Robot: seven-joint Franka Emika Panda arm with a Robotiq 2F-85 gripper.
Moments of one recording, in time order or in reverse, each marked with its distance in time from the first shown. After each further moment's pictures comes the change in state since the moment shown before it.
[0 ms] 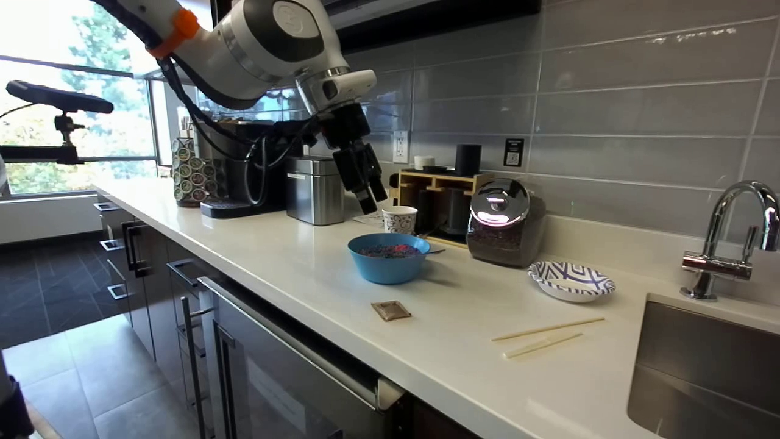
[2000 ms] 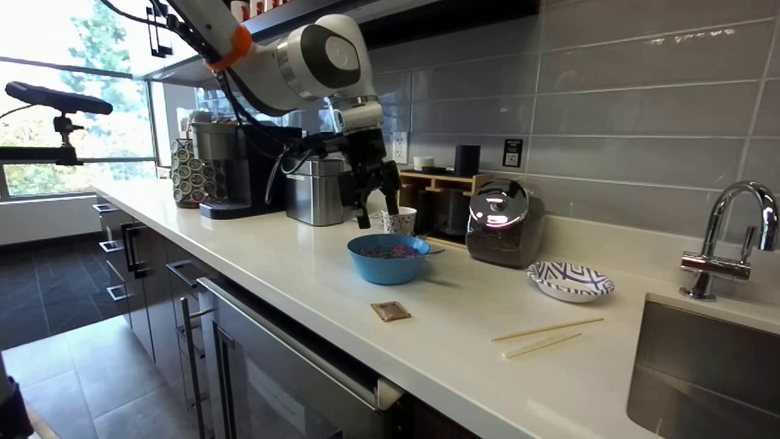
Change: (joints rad) arm 0.334 0.253 -0.307 0.199 0.043 -0.090 0.429
